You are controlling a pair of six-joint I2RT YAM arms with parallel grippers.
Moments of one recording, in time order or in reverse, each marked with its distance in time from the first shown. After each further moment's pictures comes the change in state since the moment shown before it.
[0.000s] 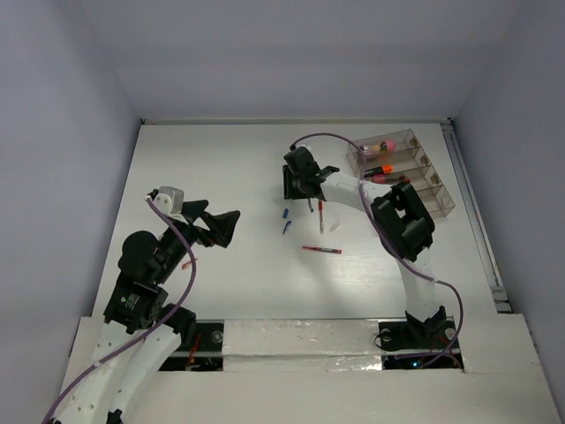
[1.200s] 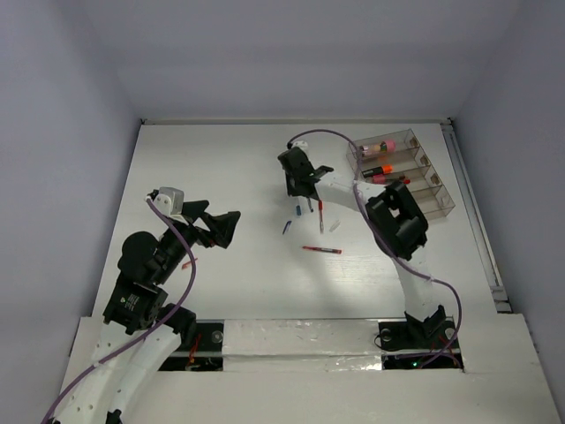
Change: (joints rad) left arm -0.008 -0.006 0.000 0.000 -0.001 0.000; right arm 0.020 0.119 0.148 -0.058 0.201 -0.093
